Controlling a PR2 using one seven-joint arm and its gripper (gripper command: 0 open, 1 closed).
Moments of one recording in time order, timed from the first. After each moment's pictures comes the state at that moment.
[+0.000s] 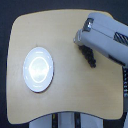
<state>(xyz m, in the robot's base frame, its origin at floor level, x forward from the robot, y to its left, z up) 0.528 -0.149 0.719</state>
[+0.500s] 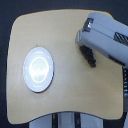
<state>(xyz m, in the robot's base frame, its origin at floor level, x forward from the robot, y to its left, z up) 0.528 -0.149 0.719</state>
